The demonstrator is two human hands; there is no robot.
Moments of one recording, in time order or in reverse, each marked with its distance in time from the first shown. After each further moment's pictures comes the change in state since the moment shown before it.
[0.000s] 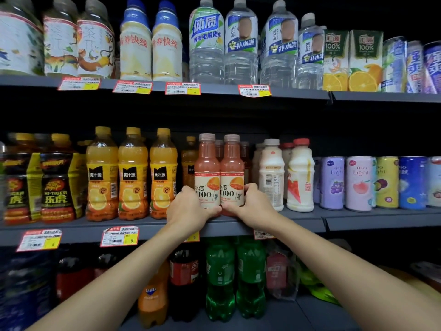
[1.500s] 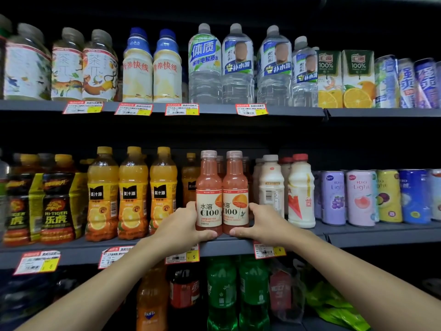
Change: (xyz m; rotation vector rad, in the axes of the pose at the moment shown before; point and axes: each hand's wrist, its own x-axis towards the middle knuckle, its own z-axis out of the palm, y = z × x) left_hand 0.018 -0.027 -0.010 0.131 -0.123 0.359; right_hand 0.007 0.024 -0.023 -0.081 -0.160 -0.182
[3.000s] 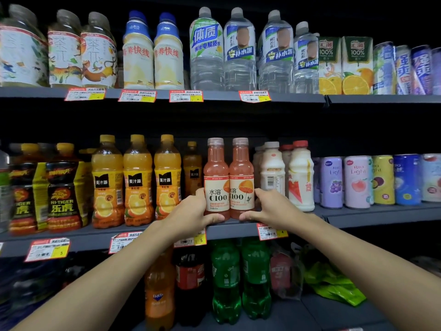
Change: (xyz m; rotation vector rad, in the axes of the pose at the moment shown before) left_hand 0.006 -0.003 0.007 -0.106 -0.069 0.120; right_hand -0.009 -0.002 -0.010 -0.277 0.038 -0.003
